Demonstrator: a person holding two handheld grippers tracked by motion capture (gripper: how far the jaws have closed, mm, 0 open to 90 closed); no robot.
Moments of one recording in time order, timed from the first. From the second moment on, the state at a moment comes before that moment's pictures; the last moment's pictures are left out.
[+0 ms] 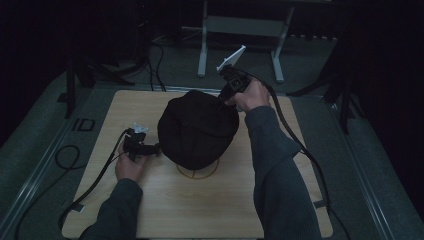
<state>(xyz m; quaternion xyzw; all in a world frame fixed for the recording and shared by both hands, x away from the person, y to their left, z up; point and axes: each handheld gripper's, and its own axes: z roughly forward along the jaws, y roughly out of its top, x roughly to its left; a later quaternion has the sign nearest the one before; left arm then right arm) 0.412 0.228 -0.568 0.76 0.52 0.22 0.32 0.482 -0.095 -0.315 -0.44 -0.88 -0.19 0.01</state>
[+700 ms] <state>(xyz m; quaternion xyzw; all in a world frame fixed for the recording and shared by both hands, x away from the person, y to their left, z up) 0.412 0.228 -0.568 0.76 0.52 0.22 0.32 0.481 -0.105 -0.320 -0.44 -0.88 -0.18 0.00</state>
